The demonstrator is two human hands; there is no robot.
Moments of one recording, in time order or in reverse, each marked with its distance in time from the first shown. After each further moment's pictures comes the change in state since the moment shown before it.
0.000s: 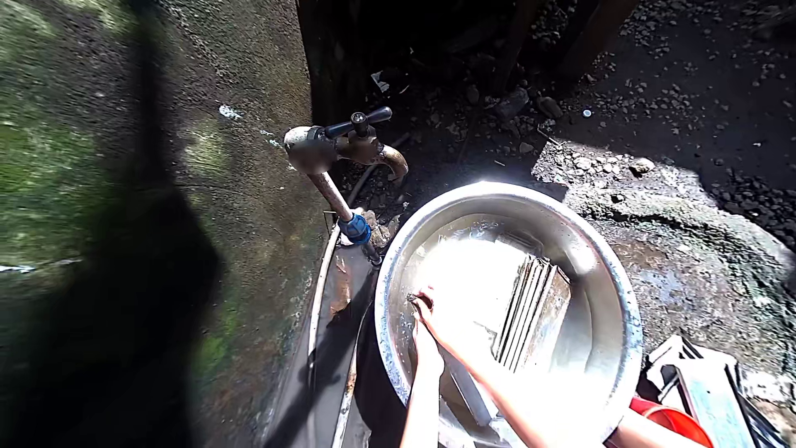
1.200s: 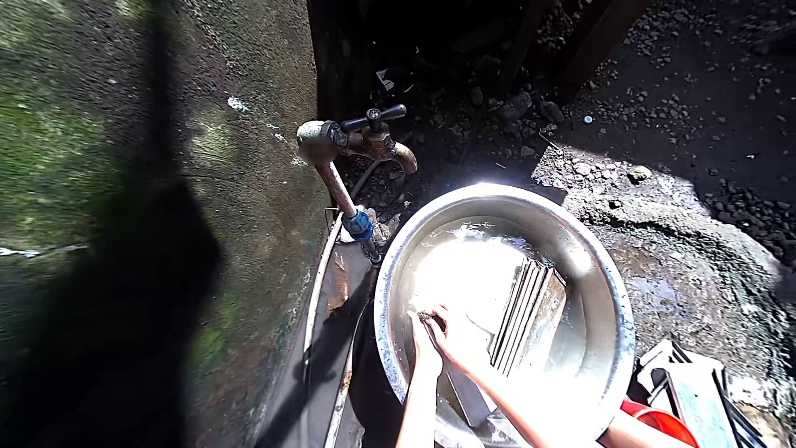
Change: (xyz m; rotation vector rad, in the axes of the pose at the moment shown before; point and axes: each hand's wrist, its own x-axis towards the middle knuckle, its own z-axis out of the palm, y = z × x) left_hand 0.009 -0.012 -0.006 -0.135 -0.116 -0.051; right_hand -0.040 0.031 0.001 0.009 0.027 -0.030
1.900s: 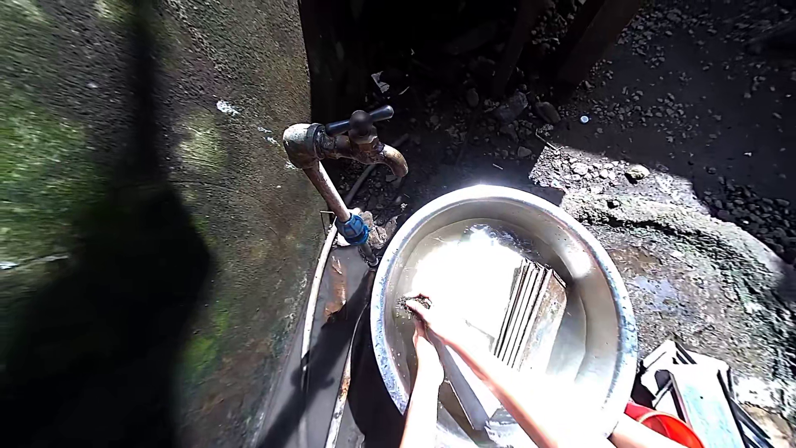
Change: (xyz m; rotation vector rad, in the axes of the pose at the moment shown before) left_hand 0.004 -0.018 -0.004 0.058 0.049 0.069; right_hand 0.051 -0.026 -0.007 0.407 -0.080 -0.015
